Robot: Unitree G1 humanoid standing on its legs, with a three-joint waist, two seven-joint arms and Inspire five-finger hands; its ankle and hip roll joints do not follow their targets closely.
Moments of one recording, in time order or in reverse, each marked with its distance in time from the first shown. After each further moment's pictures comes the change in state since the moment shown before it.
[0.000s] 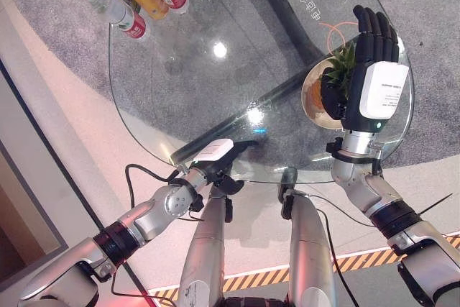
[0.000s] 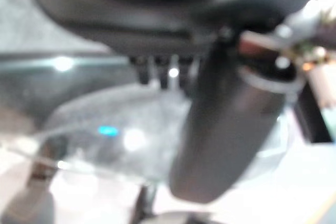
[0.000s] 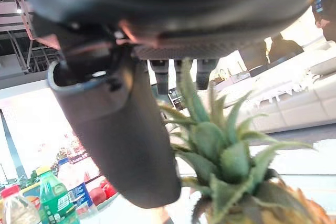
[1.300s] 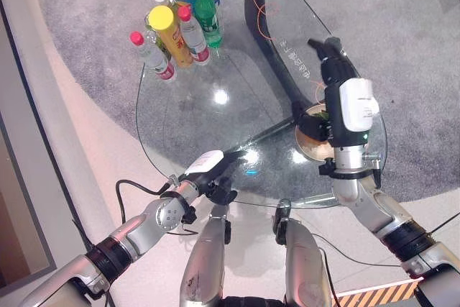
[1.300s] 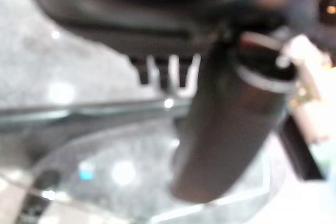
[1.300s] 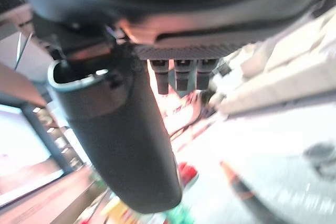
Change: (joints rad) left arm 0.150 -0.002 0.058 0.022 0.001 -0.048 0.004; right arm 0.203 -0.068 0.036 -0.236 0.085 -0.196 0.365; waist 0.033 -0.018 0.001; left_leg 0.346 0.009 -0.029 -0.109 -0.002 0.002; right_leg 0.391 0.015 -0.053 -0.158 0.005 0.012
